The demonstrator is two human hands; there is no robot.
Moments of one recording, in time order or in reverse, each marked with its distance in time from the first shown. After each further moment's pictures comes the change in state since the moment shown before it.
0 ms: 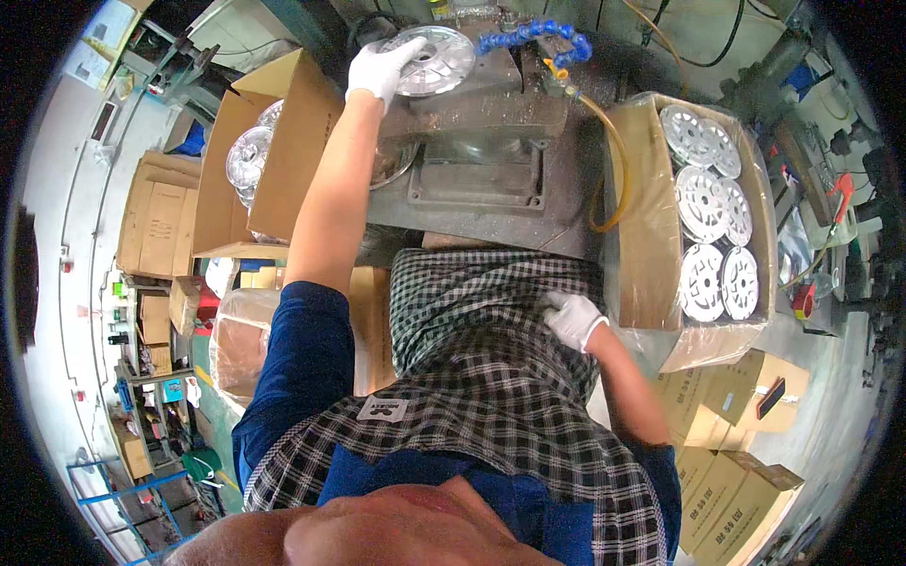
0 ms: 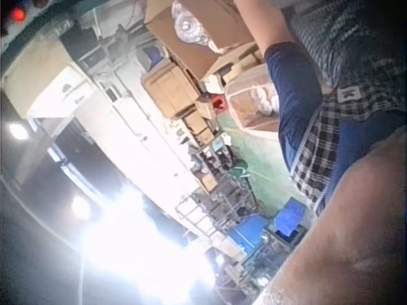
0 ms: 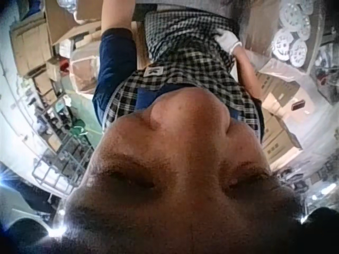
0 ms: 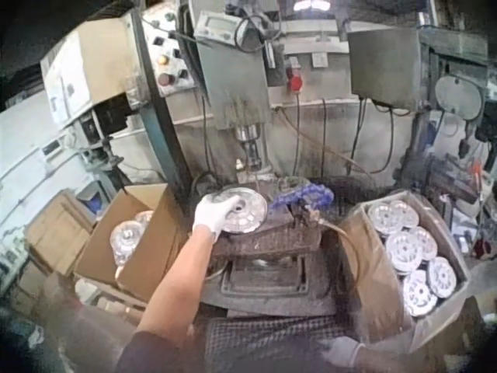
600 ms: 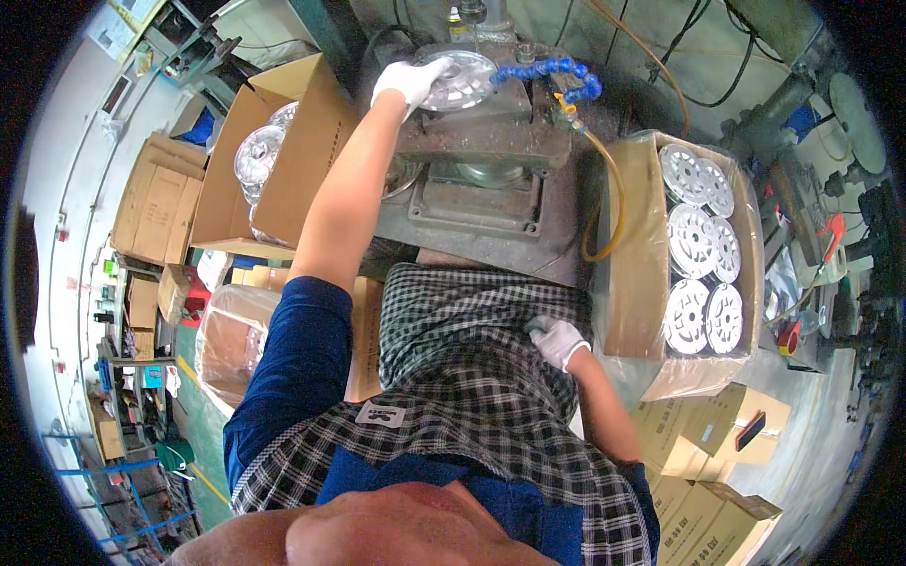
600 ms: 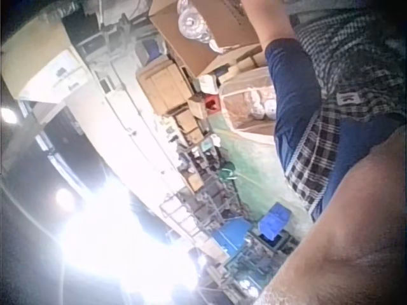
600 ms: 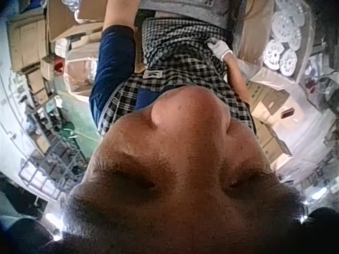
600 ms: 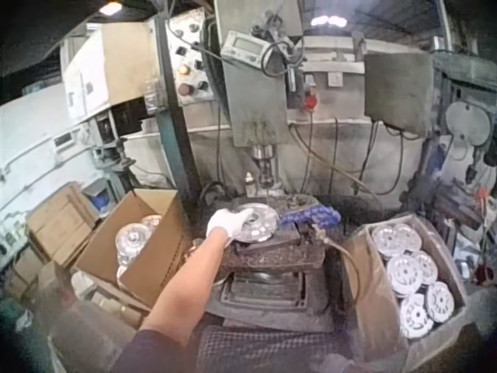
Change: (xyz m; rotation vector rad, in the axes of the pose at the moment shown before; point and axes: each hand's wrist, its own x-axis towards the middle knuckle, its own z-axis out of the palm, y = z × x) left_hand 0.029 0.000 0.005 0.710 -0.094 -0.133; right_hand 0.018 0.023 0.019 0.158 -0.084 0.124
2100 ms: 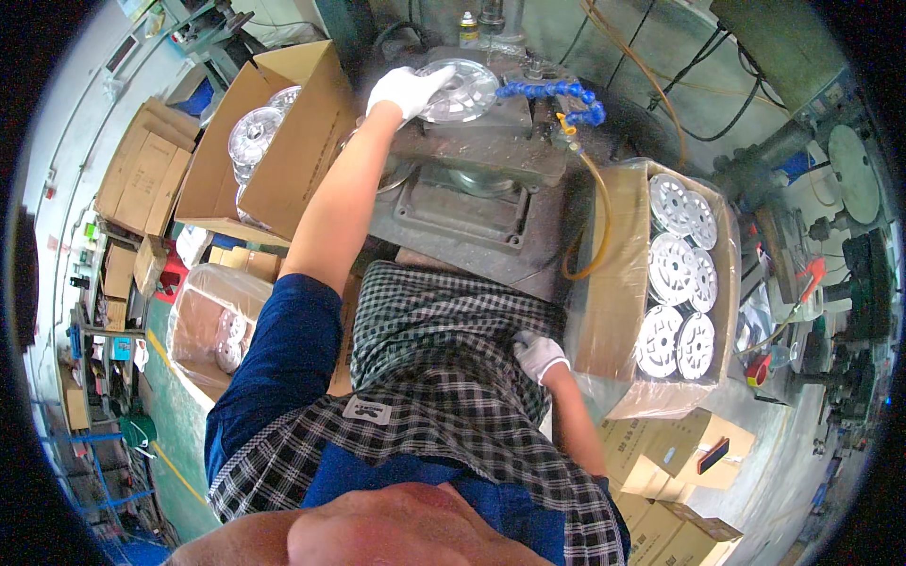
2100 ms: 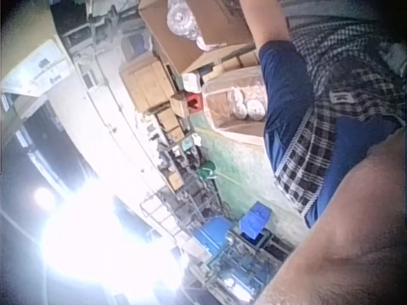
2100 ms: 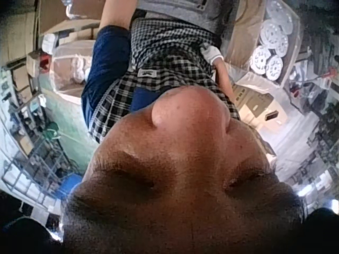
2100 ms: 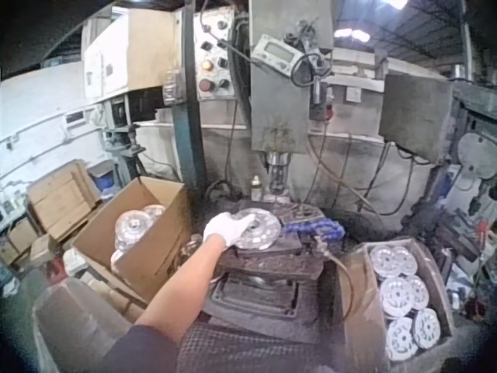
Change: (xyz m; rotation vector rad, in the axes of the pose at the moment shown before) left_hand -0.029 -0.004 -0.018 0.043 0.007 0.004; right_hand -0.005 -0.001 -0.002 -0.304 0.080 0.062
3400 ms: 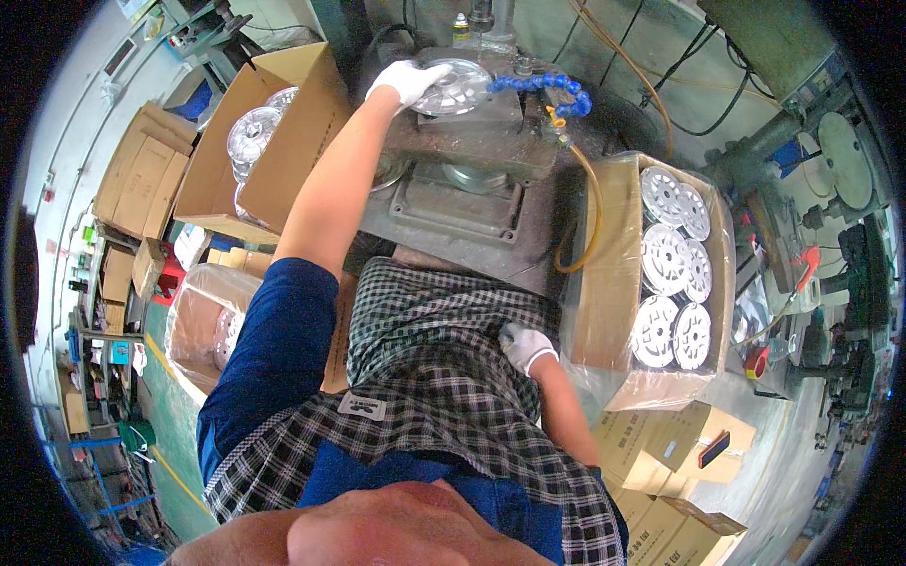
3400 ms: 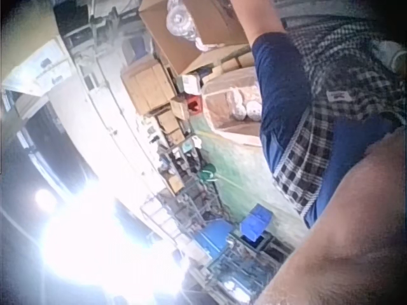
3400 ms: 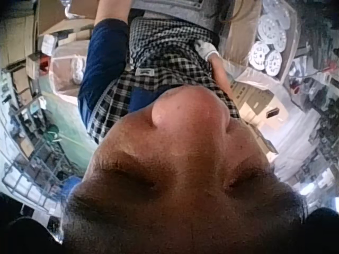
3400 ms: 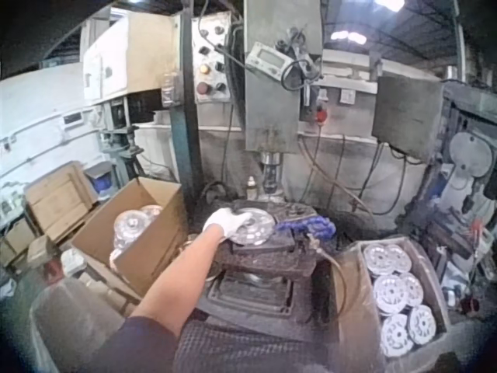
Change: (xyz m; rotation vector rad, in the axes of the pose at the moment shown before) left_hand 0.027 -0.004 0.008 0.003 -0.061 0.061; right_hand 0.013 -0.001 0.019 -0.084 0.024 -0.130
